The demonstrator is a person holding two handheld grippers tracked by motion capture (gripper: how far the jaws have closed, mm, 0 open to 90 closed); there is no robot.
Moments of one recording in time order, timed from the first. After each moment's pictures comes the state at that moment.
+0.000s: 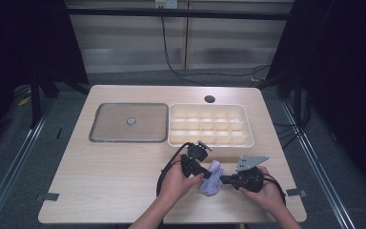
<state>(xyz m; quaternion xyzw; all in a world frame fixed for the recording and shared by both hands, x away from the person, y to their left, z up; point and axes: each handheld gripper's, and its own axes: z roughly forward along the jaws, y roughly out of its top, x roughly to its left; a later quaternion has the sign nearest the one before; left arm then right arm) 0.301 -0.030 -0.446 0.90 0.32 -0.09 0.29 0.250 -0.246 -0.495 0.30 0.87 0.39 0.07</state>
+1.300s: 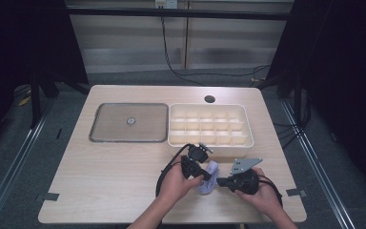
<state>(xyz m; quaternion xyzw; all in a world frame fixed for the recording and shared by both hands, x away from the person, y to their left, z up) 0.297 -0.032 -0.446 0.90 0.30 -0.09 0.29 0.245 -0.231 -0.494 0.29 0.88 0.38 0.07</state>
